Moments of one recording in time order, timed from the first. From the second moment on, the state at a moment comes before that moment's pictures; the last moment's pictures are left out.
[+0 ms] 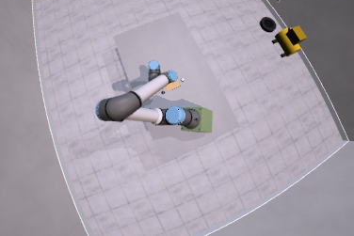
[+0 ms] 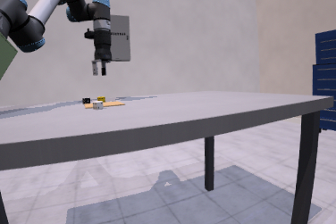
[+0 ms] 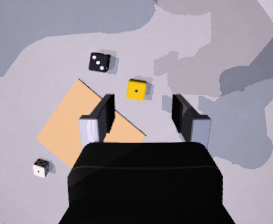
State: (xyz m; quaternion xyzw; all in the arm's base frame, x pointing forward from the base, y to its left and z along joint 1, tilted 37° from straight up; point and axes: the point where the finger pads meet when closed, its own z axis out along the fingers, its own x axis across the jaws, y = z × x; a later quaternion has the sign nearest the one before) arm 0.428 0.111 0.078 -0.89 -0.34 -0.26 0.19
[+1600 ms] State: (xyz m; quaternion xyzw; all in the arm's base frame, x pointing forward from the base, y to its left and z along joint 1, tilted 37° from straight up) arm 0.362 0.098 0.058 -0.91 -0.25 -0.24 0.22
